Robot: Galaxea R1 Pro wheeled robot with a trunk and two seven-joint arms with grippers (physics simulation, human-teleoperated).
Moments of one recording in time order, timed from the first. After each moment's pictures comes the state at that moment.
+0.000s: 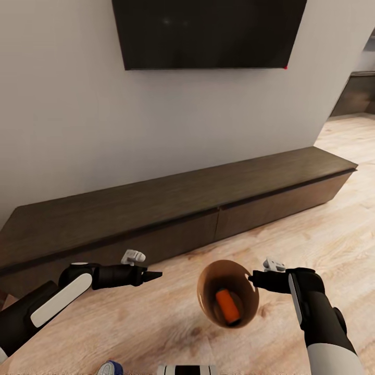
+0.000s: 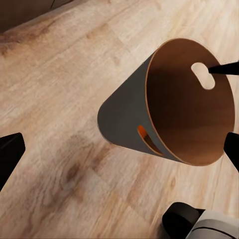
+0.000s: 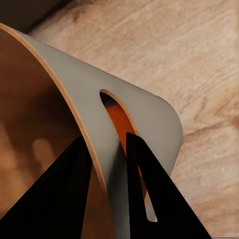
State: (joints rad) left arm -0.66 0.56 -0.77 -1.37 1.14 0.61 -0.25; right arm -0.51 0.00 -0.32 -1.23 0.24 1.04 0.58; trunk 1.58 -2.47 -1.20
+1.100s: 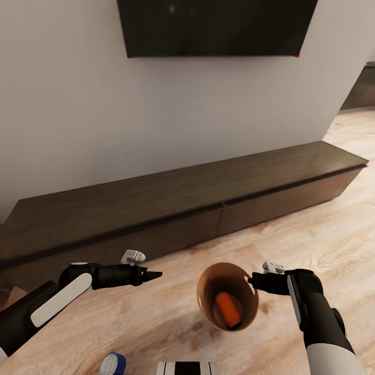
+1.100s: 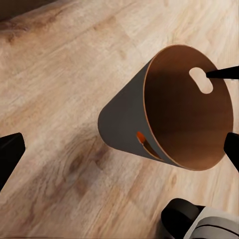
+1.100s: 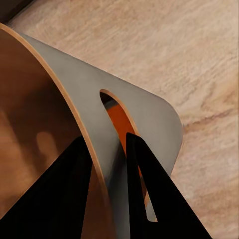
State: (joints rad) left arm -0.66 0.56 -0.77 -1.37 1.14 0.61 -0.25; right arm -0.51 0.00 -0.32 -1.20 0.25 1.04 0.58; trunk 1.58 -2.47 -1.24
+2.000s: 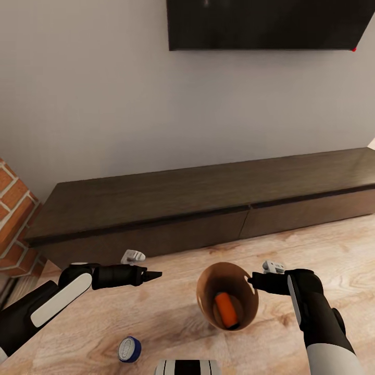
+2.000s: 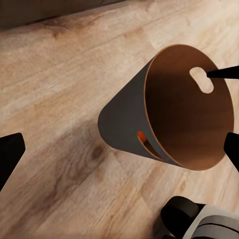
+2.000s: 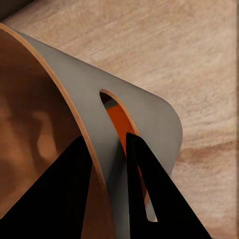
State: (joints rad) left arm -0.66 0.56 -0.77 -1.37 1.14 0.61 -0.24; right arm -0.51 0.00 -0.32 -1.20 0.25 1.04 0.58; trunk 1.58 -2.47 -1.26
